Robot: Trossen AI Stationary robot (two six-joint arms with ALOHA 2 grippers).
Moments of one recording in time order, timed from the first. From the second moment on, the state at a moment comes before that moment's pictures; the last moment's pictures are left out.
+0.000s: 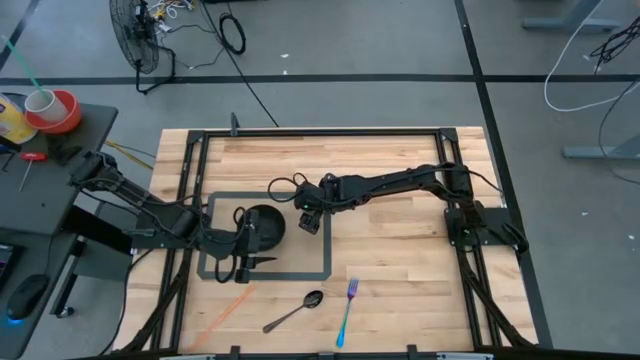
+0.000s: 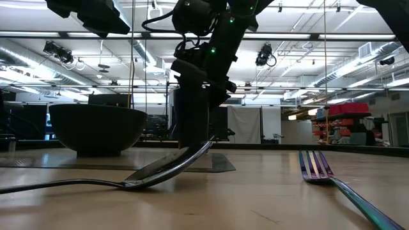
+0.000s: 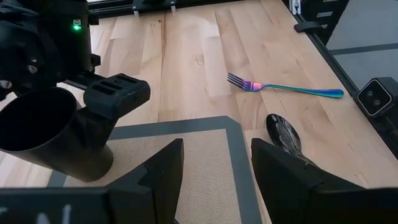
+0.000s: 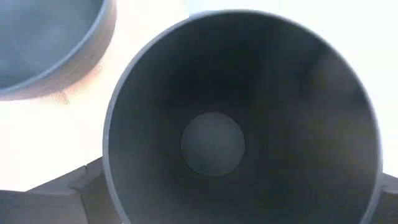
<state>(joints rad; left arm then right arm) -0.51 1.09 0.70 -0.16 -0.41 -0.17 0.00 2.08 1.65 -0.68 0.27 0.38</state>
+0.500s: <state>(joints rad) -0.51 1.09 0.70 -0.16 -0.41 -0.17 0.00 2.08 1.65 -0.70 0.27 0.37</state>
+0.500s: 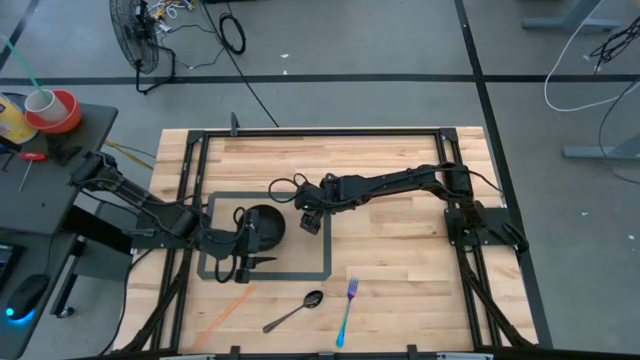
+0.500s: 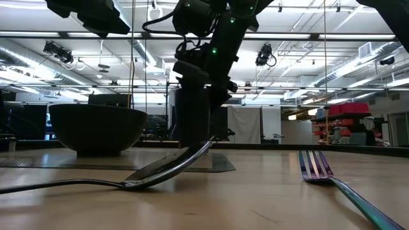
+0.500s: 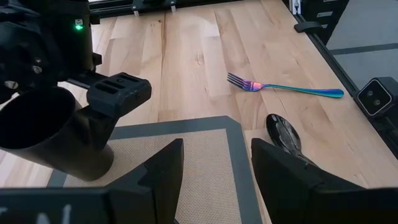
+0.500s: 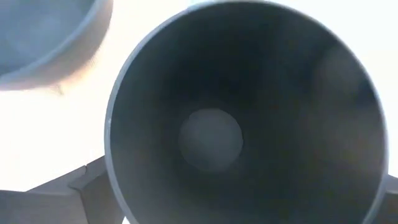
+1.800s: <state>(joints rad) -0.51 1.09 0.70 -0.16 -0.41 -0.19 -0.01 2.08 1.59 -0.68 0.29 0.32</state>
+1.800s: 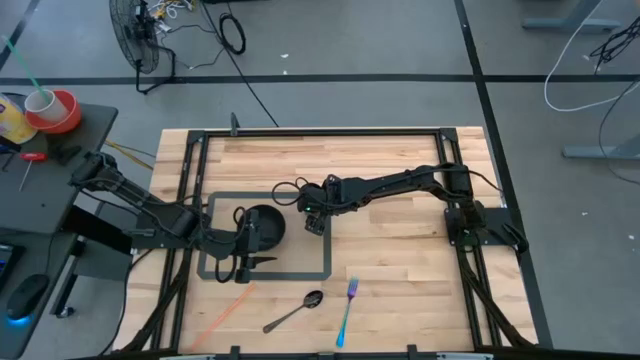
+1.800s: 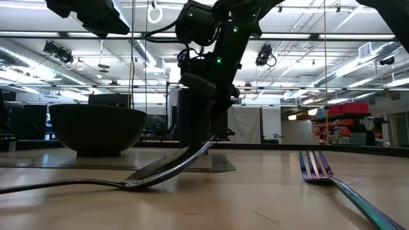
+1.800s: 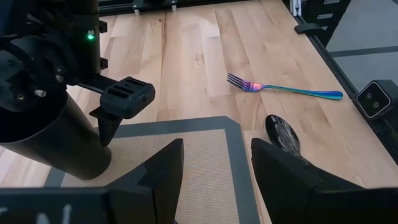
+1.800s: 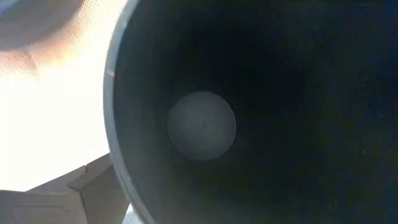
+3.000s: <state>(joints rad) -0.51 1.09 0.70 -0.13 -0.42 -0.19 0.43 2.04 1.59 -0.93 0.23 0.00</state>
